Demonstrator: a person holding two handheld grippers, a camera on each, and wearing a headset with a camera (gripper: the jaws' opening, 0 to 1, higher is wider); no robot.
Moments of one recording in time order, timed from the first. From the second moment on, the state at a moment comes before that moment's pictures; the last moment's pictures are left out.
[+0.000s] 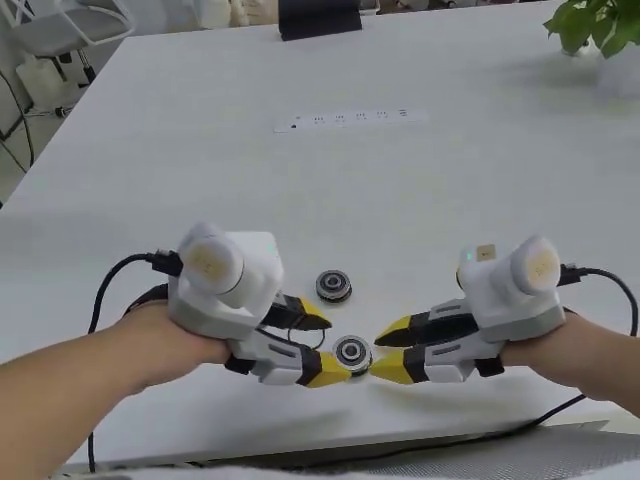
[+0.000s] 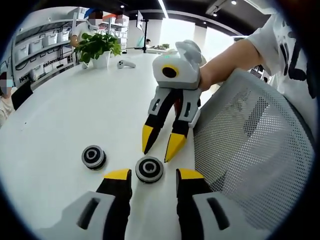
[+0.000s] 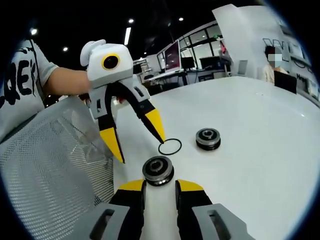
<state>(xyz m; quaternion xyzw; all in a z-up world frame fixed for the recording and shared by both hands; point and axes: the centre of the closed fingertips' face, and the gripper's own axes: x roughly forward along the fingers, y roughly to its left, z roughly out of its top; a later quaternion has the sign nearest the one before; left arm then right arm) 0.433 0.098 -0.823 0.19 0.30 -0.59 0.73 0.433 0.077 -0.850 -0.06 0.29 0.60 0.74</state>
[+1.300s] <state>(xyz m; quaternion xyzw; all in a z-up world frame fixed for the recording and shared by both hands) 0.439 0.084 -0.840 0.23 0.28 -0.57 0.73 0.432 0.081 -0.855 -0.08 0.28 0.61 0.74</state>
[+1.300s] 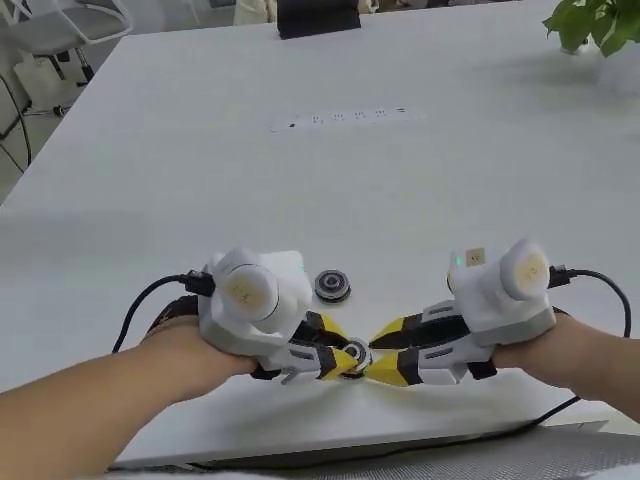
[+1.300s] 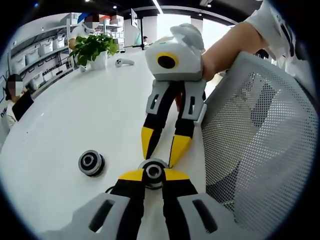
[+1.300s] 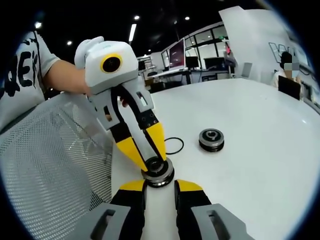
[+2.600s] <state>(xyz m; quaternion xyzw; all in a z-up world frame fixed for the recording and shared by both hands) 0.438 0.084 -0.841 0.23 0.28 -0.56 0.75 0.436 0.073 -0.855 0.03 0.35 0.55 0.75</state>
